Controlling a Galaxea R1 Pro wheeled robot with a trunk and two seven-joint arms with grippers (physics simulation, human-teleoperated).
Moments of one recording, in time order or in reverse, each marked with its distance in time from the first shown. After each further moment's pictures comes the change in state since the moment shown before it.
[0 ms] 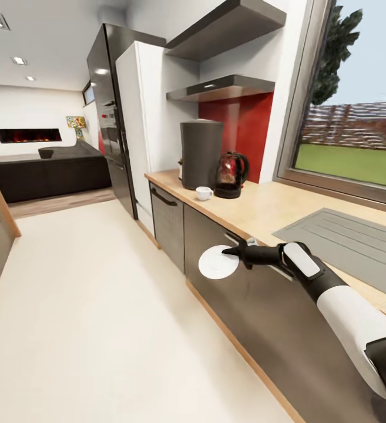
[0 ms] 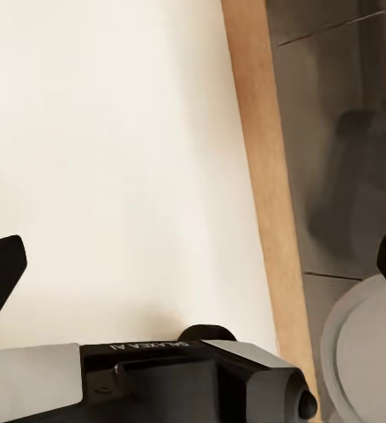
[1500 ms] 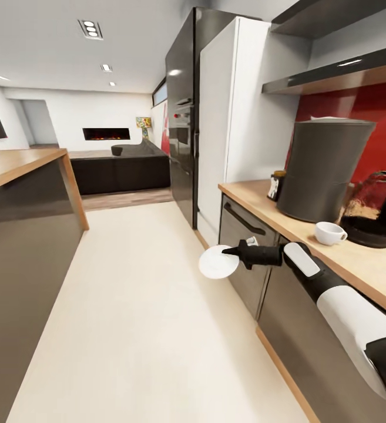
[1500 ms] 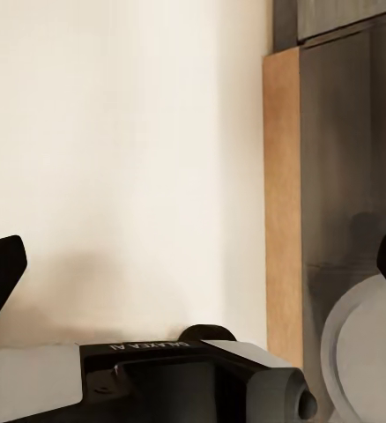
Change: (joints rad) left arm 0.000 0.000 0.000 0.000 0.000 0.000 0.000; right arm 0.000 0.000 0.000 0.000 -0.002 0.000 0.001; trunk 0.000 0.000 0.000
